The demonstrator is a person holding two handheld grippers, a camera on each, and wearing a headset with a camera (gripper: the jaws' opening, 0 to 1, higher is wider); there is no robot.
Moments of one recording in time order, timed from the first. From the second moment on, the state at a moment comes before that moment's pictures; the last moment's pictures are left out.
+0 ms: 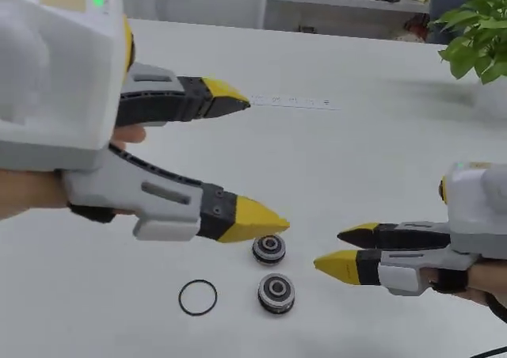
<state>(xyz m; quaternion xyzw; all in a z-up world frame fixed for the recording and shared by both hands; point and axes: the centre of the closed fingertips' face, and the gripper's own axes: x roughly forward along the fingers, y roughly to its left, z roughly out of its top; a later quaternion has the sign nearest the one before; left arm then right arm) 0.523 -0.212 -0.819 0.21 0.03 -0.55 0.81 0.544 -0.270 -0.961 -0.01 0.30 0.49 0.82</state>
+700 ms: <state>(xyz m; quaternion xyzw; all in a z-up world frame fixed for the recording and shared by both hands) 0.542 -0.232 -0.929 0.17 0.11 -0.60 0.78 0.524 -0.251 -0.992 -0.09 0.30 0.54 0.78</state>
